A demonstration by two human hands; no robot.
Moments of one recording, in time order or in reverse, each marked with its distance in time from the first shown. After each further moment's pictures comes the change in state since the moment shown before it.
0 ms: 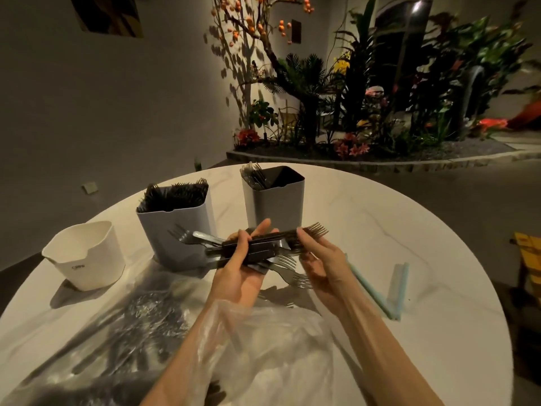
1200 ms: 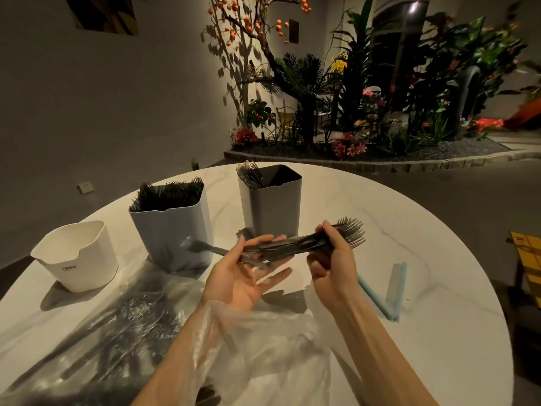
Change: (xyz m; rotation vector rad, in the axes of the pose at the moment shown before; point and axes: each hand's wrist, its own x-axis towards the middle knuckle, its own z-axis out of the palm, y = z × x) left_hand -0.009 0.009 0.002 0.060 -0.008 -0.229; right_hand 0.010 -0.002 -0.002 0.261 0.237 -0.036
